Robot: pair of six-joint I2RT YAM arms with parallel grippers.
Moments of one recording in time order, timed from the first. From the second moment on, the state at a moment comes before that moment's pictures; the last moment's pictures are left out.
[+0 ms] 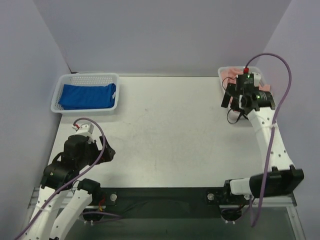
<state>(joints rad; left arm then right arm) -0.32 0.50 0.82 -1.05 -0.02 -0.51 0.11 1.30 1.45 -1.02 0.39 0.28</state>
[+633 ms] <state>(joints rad) -0.35 0.68 0.81 -0.92 -0.03 -0.56 -0.13 2.05 1.90 -0.64 0.13 0.28</state>
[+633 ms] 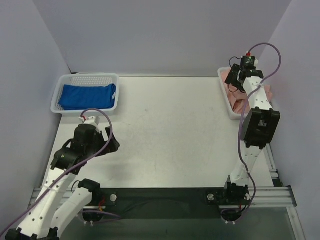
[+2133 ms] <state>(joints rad) -0.35 0.68 0.86 -0.83 -0.02 -0.59 0.30 1.66 2.17 -0.36 0.33 -0.25</state>
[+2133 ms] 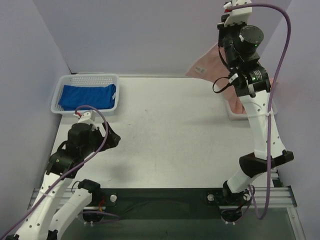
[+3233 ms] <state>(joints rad) -0.35 0.28 0.97 -1.15 -0.02 -0.59 1.20 1.66 1.44 -0.17 0.48 -0.27</state>
